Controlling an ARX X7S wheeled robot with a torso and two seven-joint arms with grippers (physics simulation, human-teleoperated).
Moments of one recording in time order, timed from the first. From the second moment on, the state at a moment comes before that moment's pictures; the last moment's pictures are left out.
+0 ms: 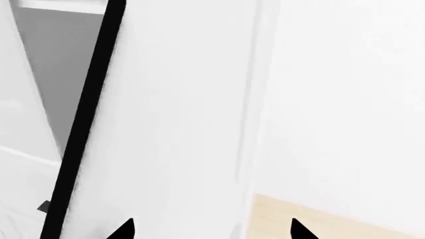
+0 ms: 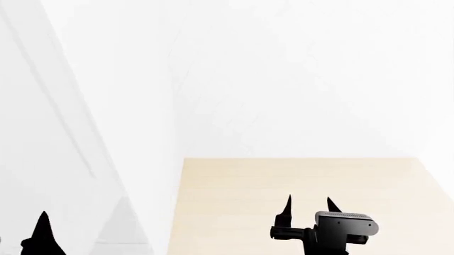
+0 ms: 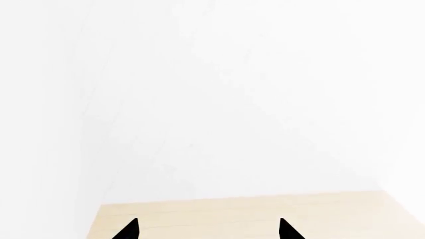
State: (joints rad) left arm 0.74 -0.83 -0.41 0.85 -1.02 -0.19 -0.72; right arm 0.14 0.48 -0.63 0.04 0.50 -0.10 0.64
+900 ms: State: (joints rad) left arm 0.58 -1.07 -0.60 0.76 -1.37 -0.36 -0.95; right arm 0.14 0.48 -0.63 0.04 0.49 -0.10 0.64
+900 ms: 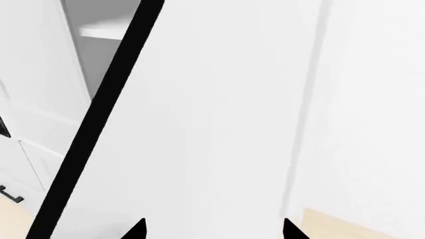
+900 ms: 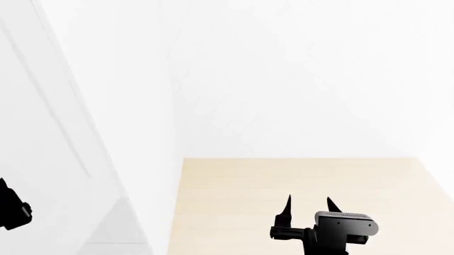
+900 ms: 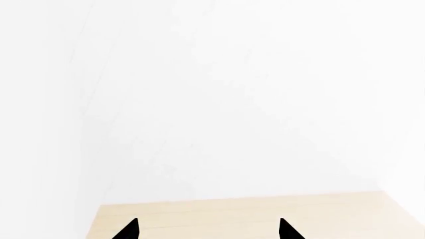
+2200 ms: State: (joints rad) left arm -0.77 -1.05 0.37 0.26 -1.14 -0.58 -1.01; right arm 0.15 0.48 -0.63 0.04 0.50 -0.10 0.64
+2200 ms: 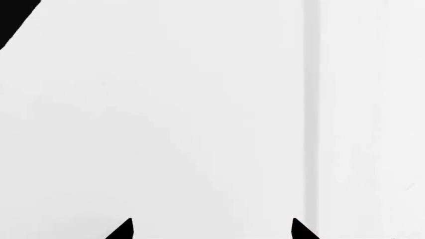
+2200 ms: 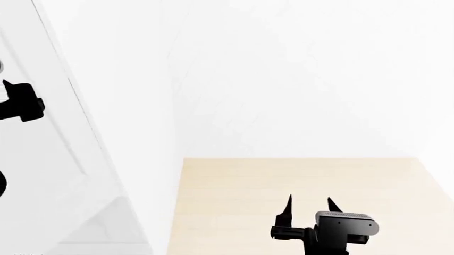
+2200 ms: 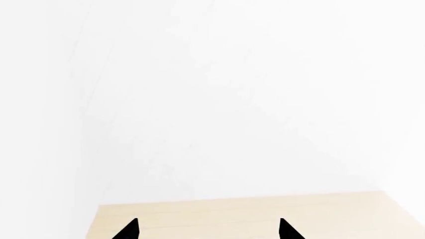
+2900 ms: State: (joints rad) left arm -1.11 -0.88 0.55 -0.06 -1.01 -0.80 -0.94; right arm 0.14 0.48 -0.63 0.04 0.50 -0.10 0.65
